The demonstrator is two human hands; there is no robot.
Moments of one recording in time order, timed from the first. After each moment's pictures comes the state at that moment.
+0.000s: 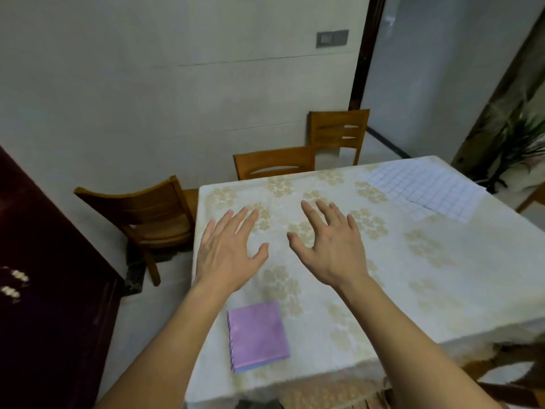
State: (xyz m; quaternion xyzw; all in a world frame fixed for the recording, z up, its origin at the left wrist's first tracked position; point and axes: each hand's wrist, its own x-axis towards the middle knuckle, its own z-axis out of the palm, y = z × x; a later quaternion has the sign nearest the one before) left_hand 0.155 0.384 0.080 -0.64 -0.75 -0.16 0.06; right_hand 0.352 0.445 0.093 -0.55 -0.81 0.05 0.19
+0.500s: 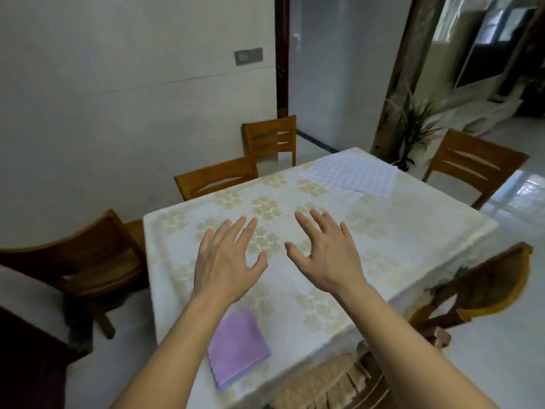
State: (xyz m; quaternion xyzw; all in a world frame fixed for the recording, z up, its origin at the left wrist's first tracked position) left_hand 0.206 0.385 0.092 -0.73 -0.65 -0.17 0.06; right_hand 0.411 0.393 0.103 -0.64 -0.74 0.06 0.19
